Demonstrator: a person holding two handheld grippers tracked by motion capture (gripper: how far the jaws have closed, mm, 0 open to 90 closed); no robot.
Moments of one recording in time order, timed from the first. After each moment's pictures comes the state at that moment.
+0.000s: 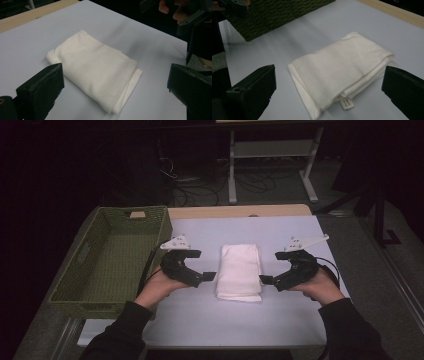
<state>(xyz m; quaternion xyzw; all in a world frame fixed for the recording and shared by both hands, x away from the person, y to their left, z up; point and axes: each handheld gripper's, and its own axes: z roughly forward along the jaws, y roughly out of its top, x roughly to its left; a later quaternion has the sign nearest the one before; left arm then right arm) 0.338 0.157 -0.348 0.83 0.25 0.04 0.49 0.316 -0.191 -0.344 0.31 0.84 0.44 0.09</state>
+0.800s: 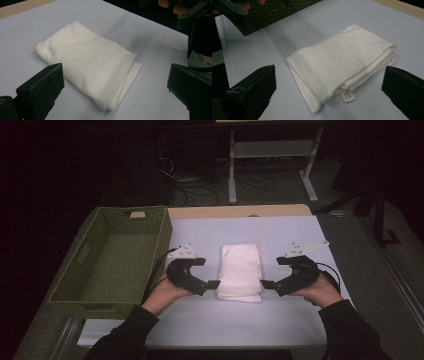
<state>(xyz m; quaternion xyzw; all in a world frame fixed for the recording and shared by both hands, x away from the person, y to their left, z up) 0.330 0.146 -0.370 0.84 0.25 0.03 0.49 0.310 -0.195 -0.359 0.32 0.84 0.44 0.08</state>
